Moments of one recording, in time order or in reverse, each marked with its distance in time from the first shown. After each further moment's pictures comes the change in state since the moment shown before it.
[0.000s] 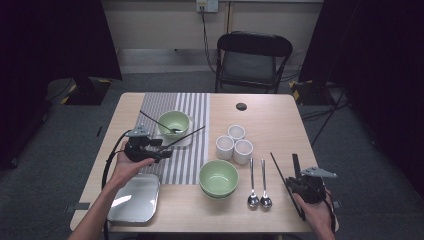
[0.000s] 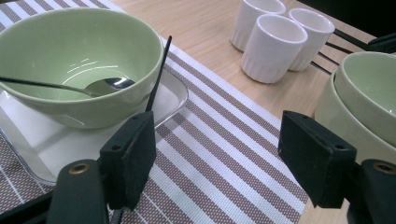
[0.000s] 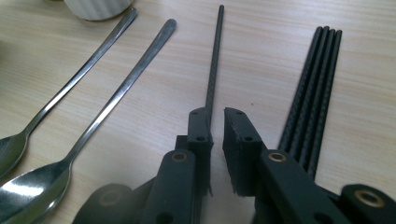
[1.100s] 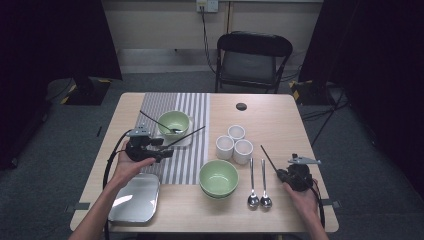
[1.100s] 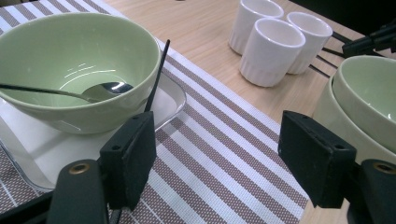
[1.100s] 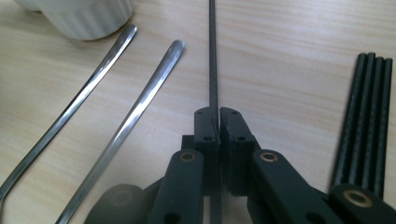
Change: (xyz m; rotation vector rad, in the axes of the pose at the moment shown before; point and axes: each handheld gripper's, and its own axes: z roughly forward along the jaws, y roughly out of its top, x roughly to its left) left arm -0.002 0.002 0.002 -0.012 -0.009 -0.005; right arm 0.009 0.028 0.038 0.042 -0.001 -0.004
